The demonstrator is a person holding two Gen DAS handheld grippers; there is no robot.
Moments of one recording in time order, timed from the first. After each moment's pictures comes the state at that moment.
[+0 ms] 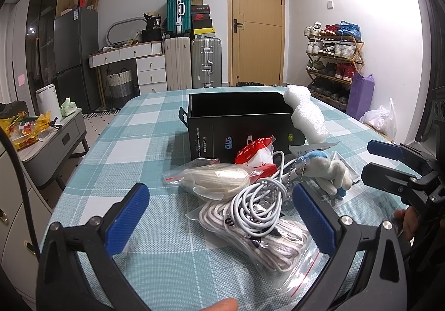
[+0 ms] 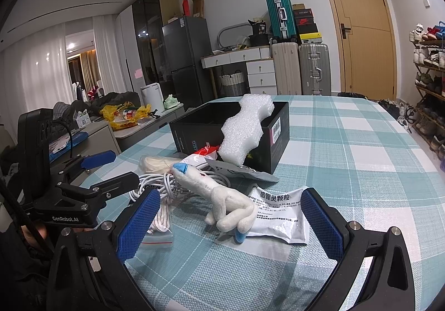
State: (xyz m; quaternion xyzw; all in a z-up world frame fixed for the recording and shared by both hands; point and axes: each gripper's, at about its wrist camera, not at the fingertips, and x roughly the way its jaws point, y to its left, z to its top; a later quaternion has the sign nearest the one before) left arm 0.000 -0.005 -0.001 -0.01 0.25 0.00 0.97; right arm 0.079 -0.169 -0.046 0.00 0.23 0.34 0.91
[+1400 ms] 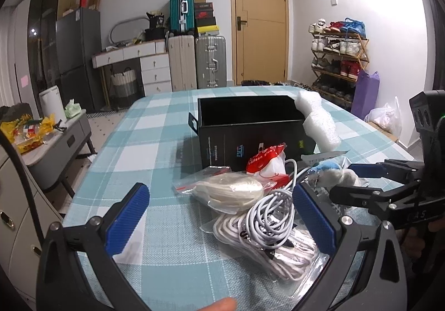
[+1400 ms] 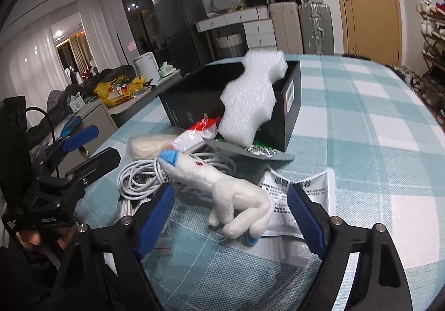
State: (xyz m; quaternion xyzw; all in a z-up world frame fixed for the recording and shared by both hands) left arm 0.013 0.008 0.007 0.00 0.26 0.01 0.97; right arm 0.123 -0.141 -0.060 0.00 0.35 0.33 0.87
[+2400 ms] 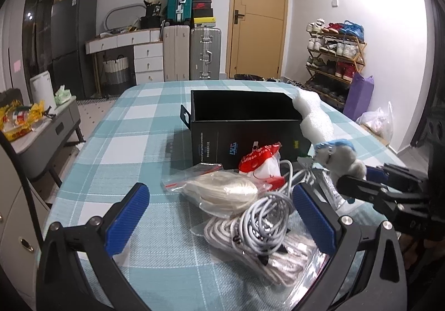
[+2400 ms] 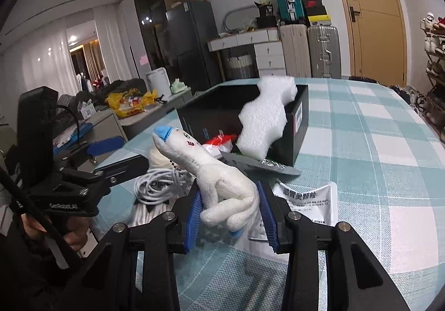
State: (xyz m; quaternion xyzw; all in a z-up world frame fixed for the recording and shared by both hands) left arm 0.027 0.010 0.006 -0.04 0.28 -0.01 0.96; right arm 0.093 -0.144 -0.046 0.00 0.27 0.36 0.89
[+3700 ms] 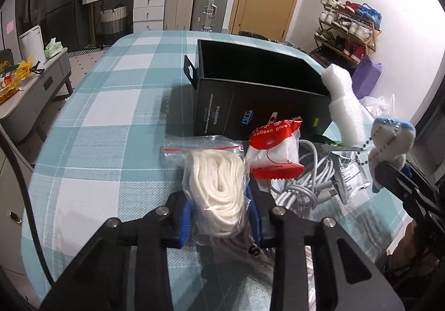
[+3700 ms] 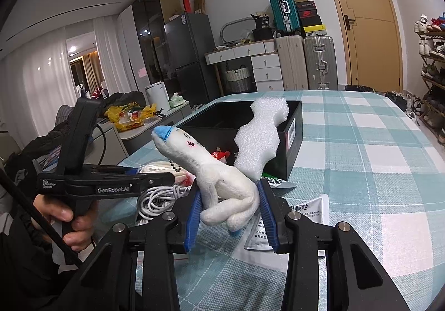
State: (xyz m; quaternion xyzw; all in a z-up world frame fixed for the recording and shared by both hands) left arm 0.061 0.026 -0.012 -0.09 0.40 -0.03 0.91; right arm 0.090 -0.154 -0.037 0.01 0.25 0.35 0.90
